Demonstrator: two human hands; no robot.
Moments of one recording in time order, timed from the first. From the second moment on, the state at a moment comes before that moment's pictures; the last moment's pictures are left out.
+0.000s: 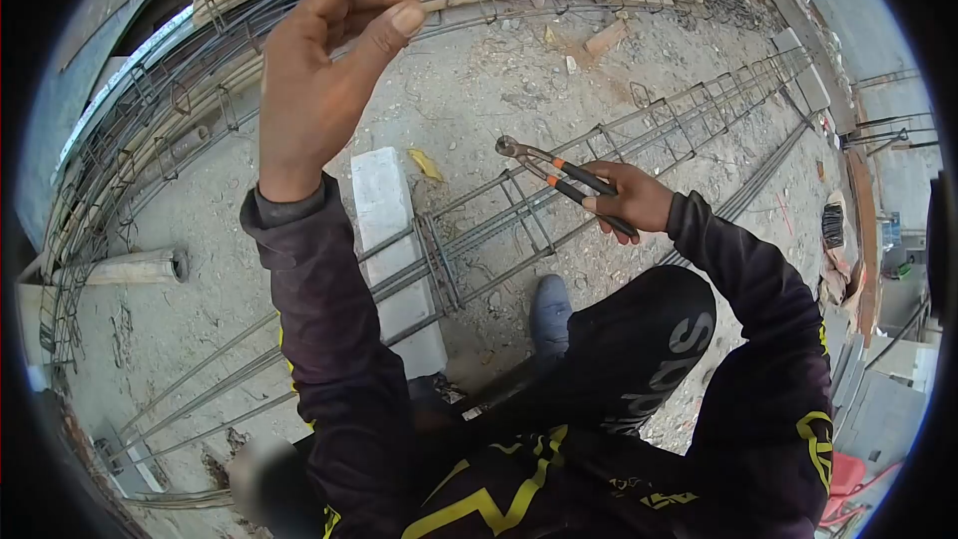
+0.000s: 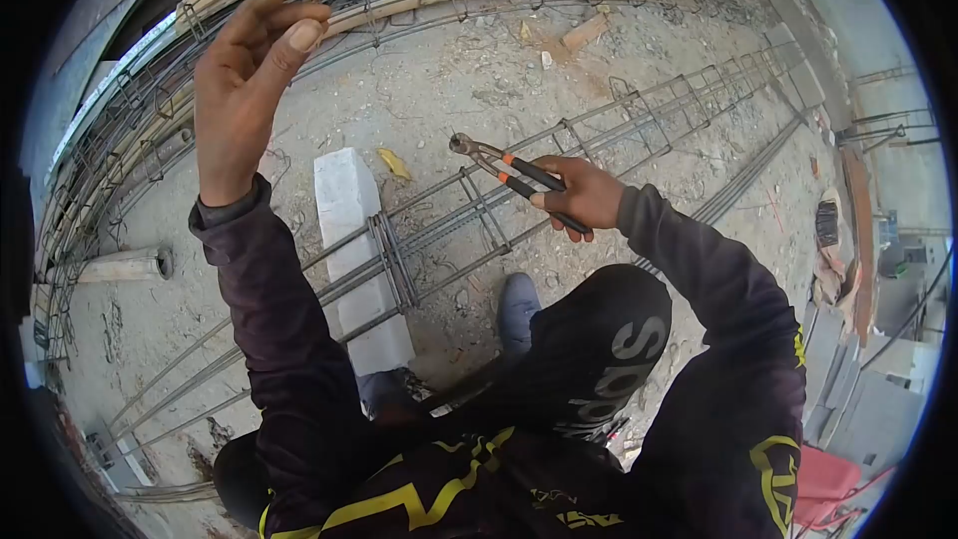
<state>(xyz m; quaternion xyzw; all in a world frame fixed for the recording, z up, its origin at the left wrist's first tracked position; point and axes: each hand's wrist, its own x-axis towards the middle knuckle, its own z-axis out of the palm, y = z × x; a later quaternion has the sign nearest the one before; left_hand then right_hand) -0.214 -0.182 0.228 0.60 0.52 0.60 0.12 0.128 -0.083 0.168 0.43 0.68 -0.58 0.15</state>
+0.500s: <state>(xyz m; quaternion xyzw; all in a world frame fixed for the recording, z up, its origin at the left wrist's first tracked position) -0.239 -0.512 0.125 0.26 0.56 0.27 0.74 0.181 -0.084 0.099 0.51 0.62 -0.60 0.01</state>
